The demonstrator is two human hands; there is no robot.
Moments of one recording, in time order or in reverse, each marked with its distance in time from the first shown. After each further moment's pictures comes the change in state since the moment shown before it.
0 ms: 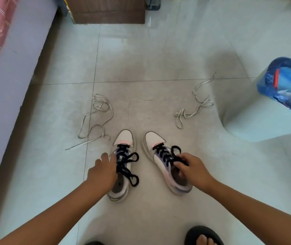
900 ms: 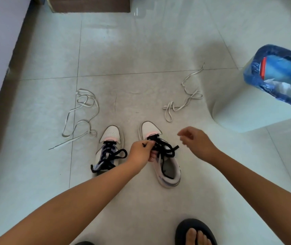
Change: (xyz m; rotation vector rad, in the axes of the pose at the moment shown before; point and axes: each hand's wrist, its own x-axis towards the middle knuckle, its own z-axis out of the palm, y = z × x) left_hand 0.043 0.127 -0.006 -1.470 -0.175 -0.029; right_hand 0.036 -0.005 -0.060 -0.028 0.077 -0.047
